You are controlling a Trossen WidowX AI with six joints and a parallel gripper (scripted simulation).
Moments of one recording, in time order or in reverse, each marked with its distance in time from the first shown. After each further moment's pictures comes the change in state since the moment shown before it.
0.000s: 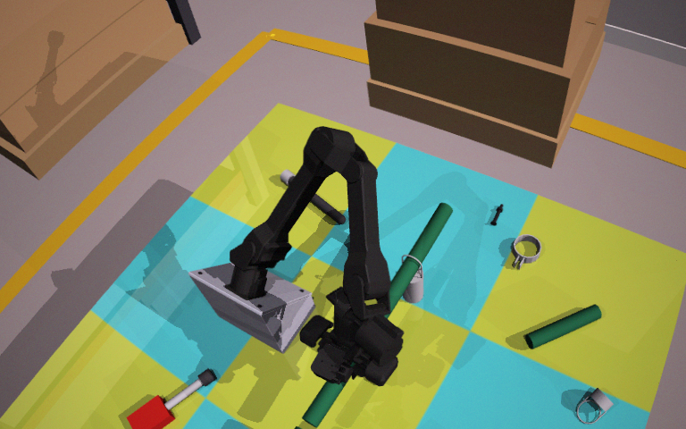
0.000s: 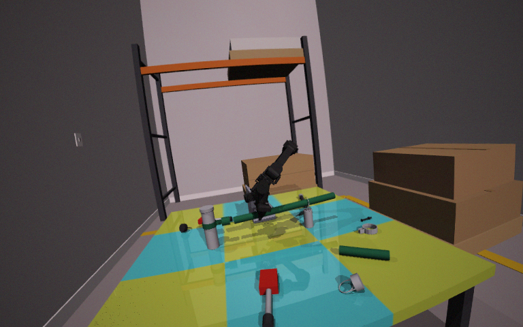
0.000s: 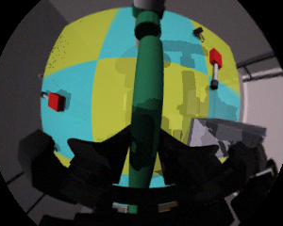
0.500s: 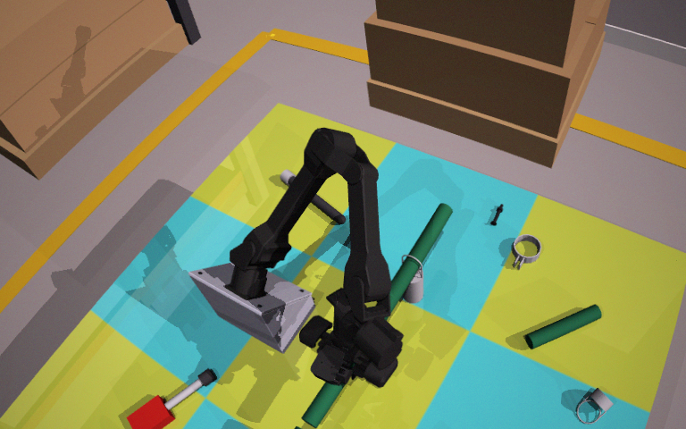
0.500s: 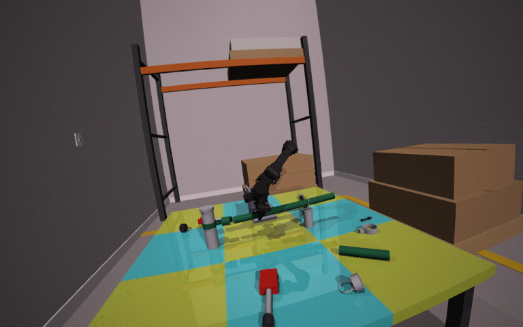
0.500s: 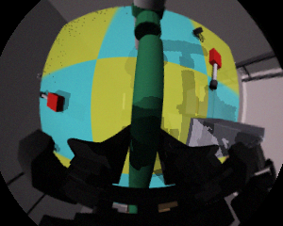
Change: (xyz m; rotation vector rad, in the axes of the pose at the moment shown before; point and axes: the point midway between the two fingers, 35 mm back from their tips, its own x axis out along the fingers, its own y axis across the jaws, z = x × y) arm -0.001 0.000 0.002 -0.003 0.010 -0.013
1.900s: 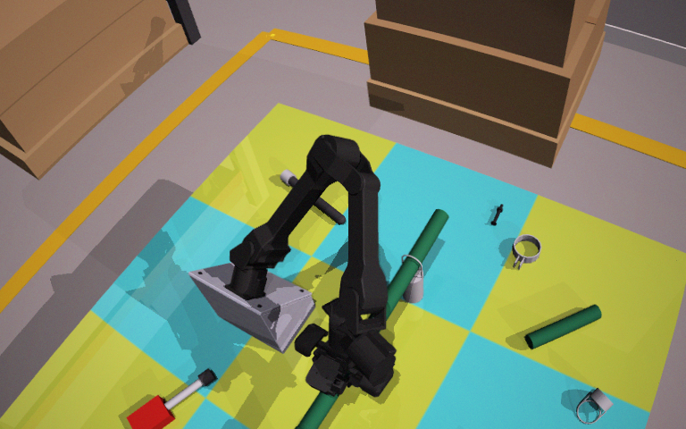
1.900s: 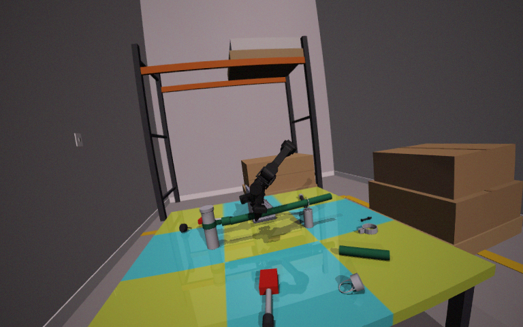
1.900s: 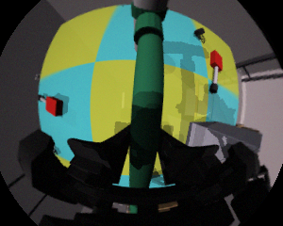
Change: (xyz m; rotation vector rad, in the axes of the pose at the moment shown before) arm 0.006 0.002 0.018 -0.002 0.018 -0.011
